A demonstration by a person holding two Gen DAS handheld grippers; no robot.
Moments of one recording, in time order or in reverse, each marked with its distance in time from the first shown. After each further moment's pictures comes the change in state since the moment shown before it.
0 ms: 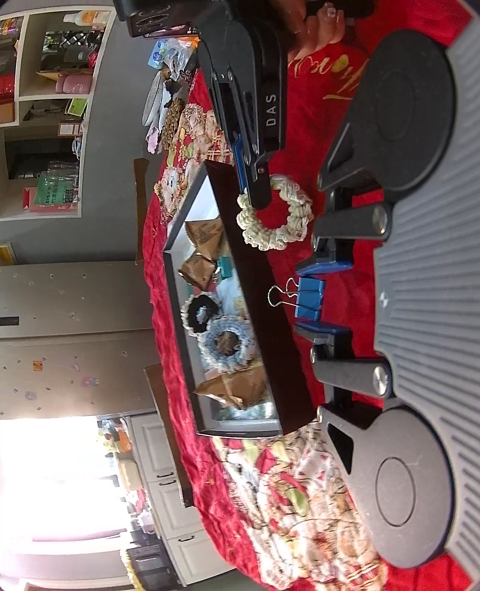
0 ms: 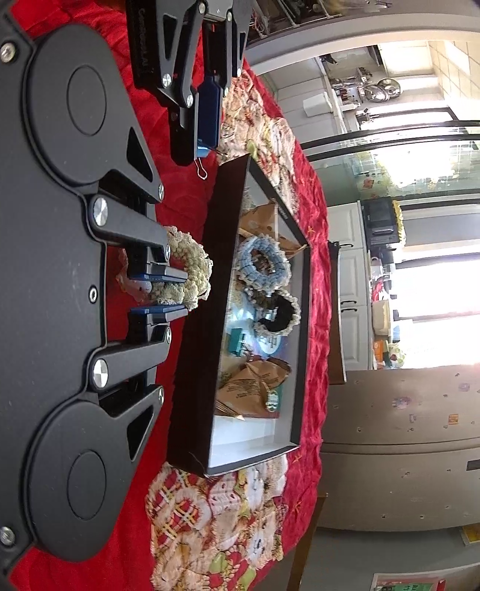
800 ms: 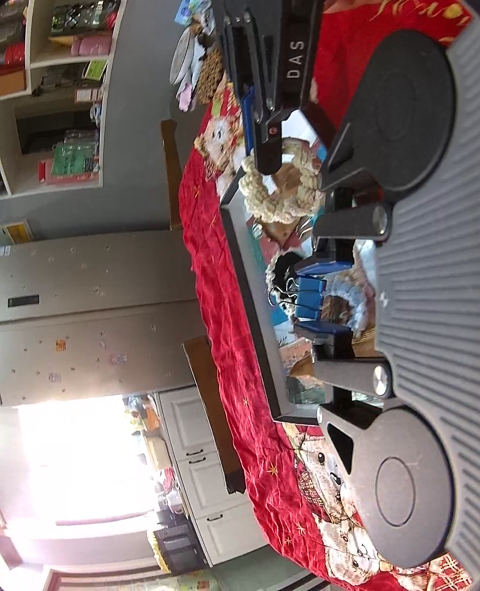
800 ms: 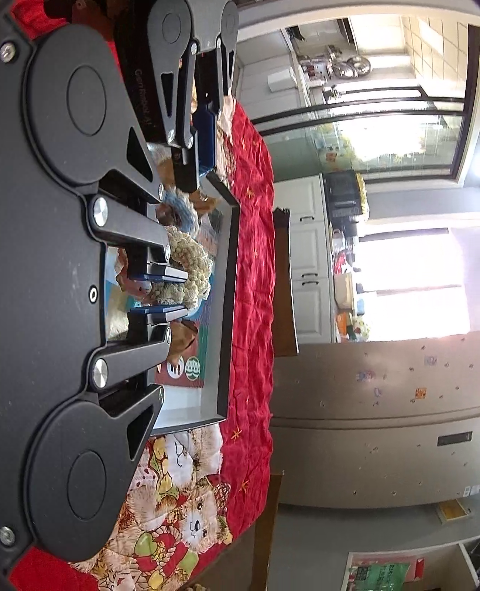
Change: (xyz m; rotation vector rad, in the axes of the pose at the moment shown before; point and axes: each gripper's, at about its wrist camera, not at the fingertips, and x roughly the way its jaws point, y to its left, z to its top) left arm 0.066 0.014 0.071 -0.004 -0.066 0.108; right arm 0.022 -0.025 0.068 0.035 -0.105 -0.089
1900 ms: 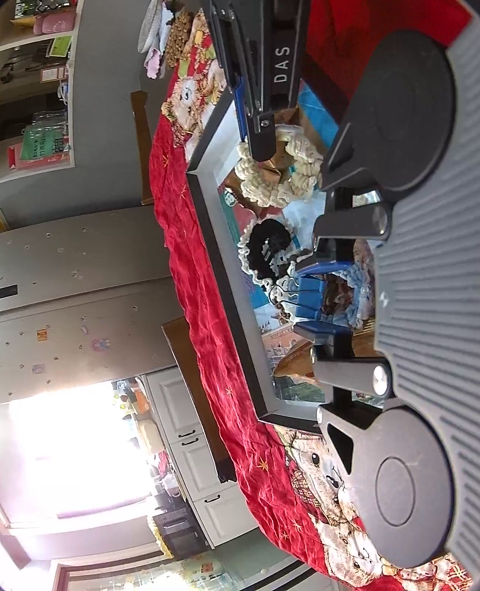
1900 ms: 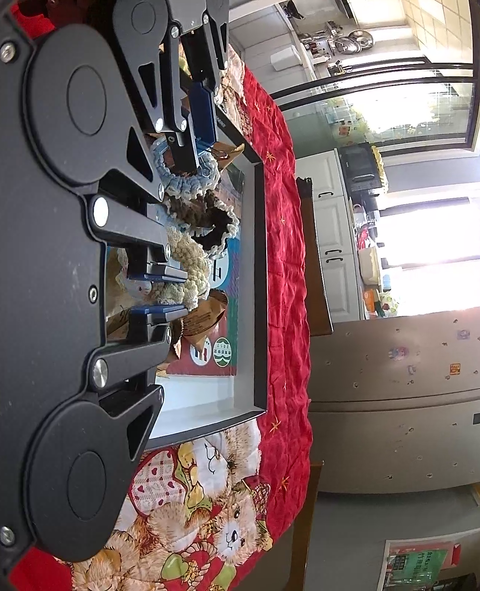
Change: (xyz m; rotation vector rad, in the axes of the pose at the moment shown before) left arm 0.052 -0.009 -0.017 0.058 0.053 0.094; right arm 0.066 -0.023 -0.018 0.065 0.078 -0.049
